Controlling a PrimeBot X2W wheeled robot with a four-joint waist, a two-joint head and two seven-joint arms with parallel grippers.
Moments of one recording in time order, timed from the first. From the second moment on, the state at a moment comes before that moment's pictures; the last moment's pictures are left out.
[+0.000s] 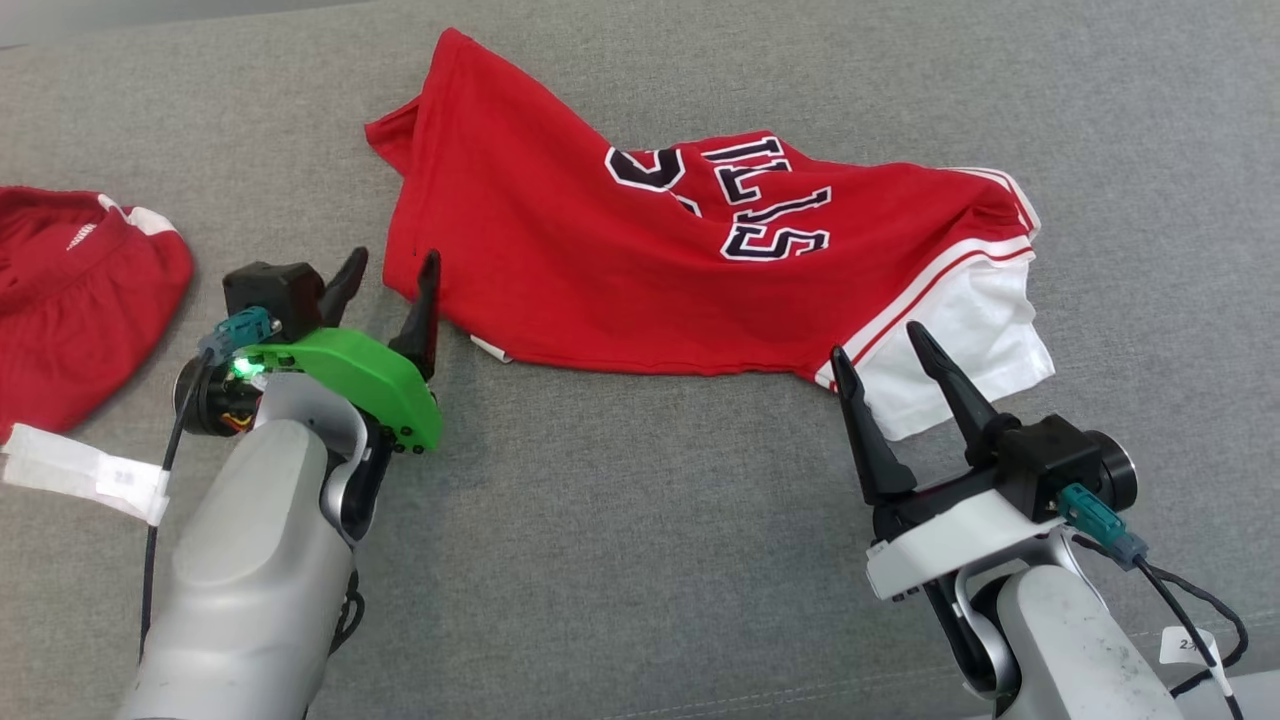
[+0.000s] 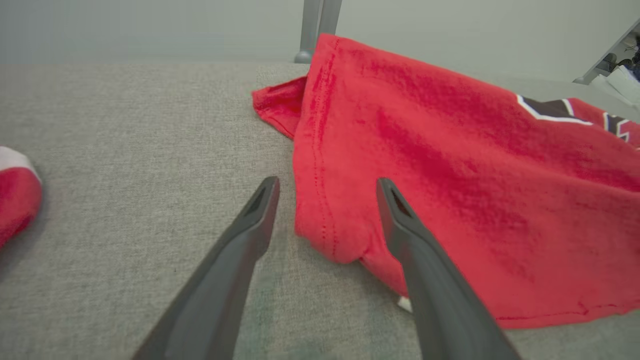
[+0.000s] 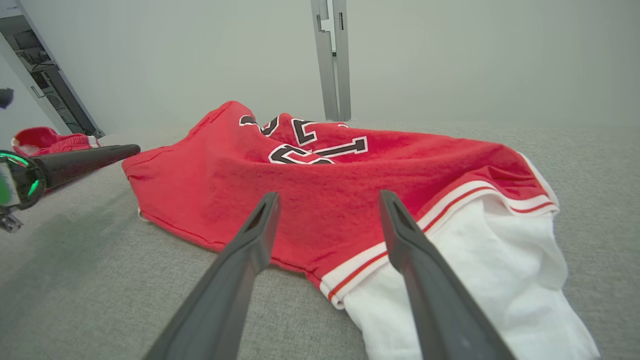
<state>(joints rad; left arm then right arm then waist) -0.70 0.14 -0.35 0.82 -0.50 -0.13 -0.16 -0.21 -0.08 0.23 0.15 0.16 0.13 -0.23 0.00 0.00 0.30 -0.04</state>
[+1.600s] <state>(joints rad) -0.25 0.29 -0.52 0.10 -0.68 0.21 0.02 -0.17 -0.08 0.19 0.14 0.16 0.13 -0.23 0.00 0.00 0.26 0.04</state>
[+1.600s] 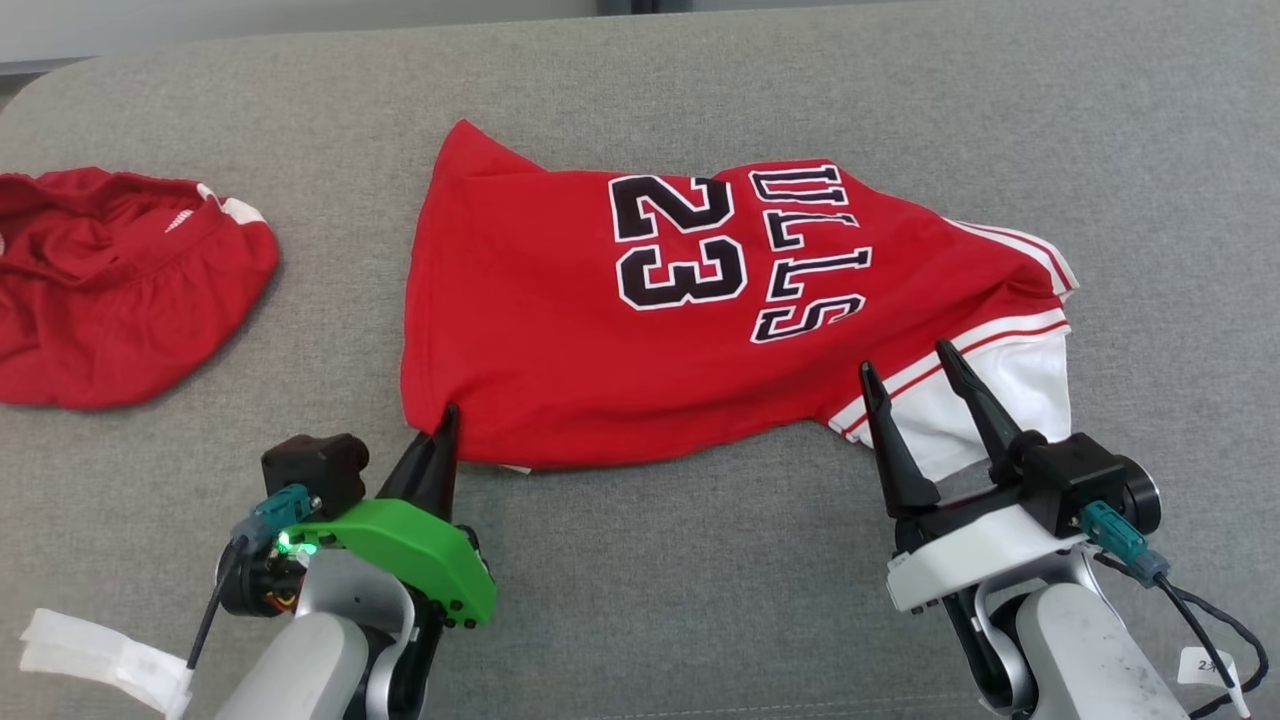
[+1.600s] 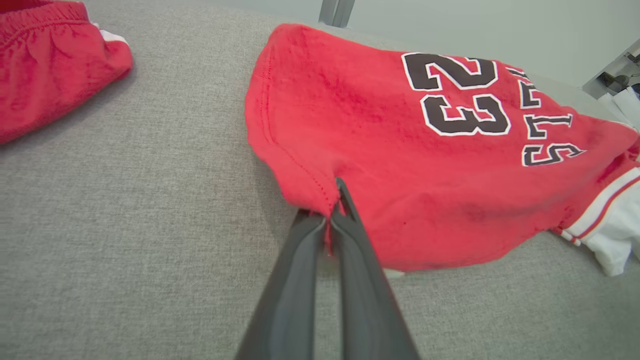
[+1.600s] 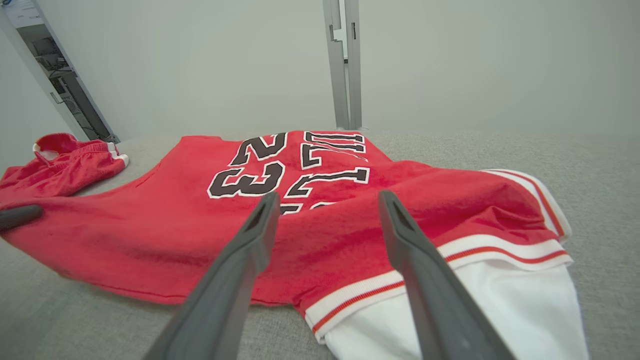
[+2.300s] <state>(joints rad) -0.61 0.22 -0.48 0.62 -0.67 0.16 -0.04 -0.22 -0.08 0.18 0.15 0.16 0.13 -0.25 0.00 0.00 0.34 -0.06</state>
